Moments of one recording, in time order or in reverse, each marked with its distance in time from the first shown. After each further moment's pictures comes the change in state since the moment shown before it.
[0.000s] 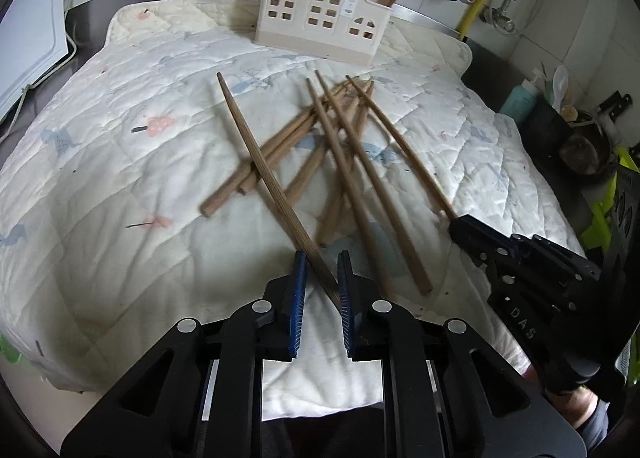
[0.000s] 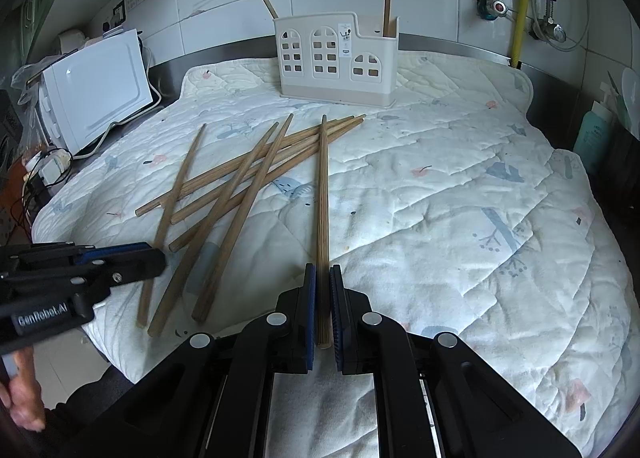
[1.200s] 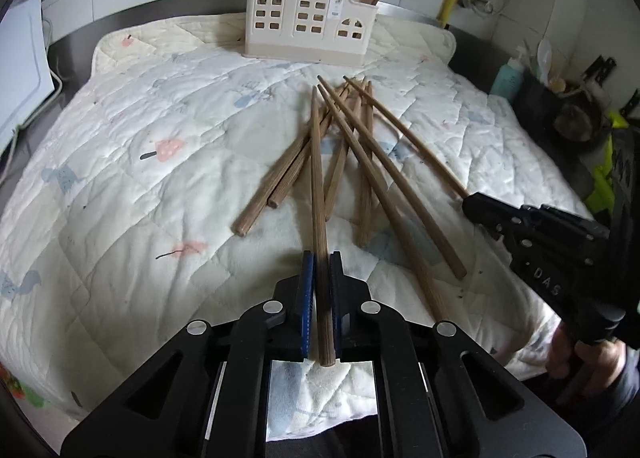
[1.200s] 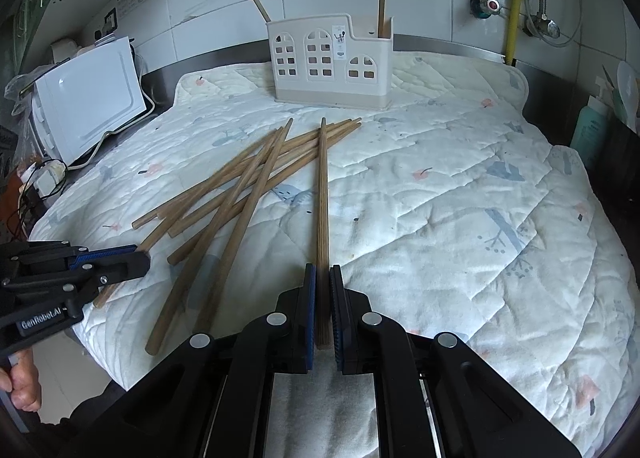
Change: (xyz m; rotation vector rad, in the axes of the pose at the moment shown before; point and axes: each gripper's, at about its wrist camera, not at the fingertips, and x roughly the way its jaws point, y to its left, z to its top) left arm -0.002 0.018 0.002 0.132 -0.021 -0.026; right arm 0.003 0.003 0.002 0.028 -0.021 -0.010
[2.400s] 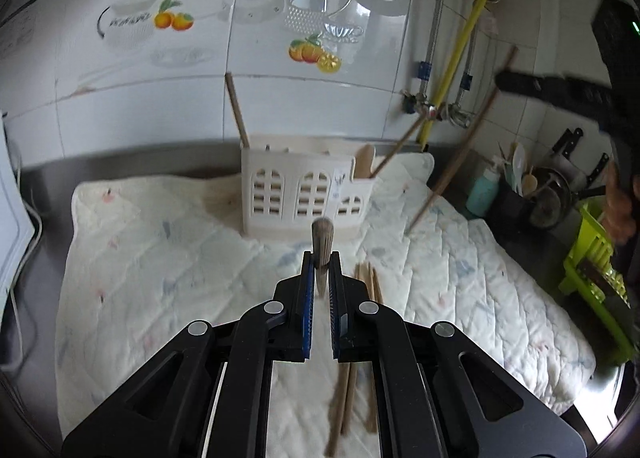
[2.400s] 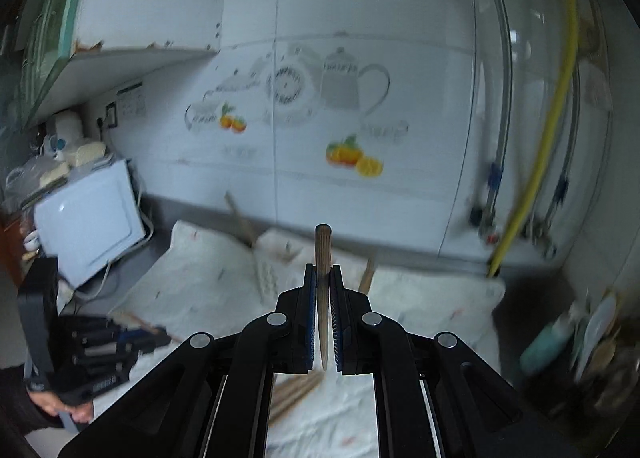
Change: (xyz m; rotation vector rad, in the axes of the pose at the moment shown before) left arm -0.047 0.044 0.175 0.127 -0.277 -0.122; right arm -0.084 -0.016 0.277 -0.105 -0.255 -0.020
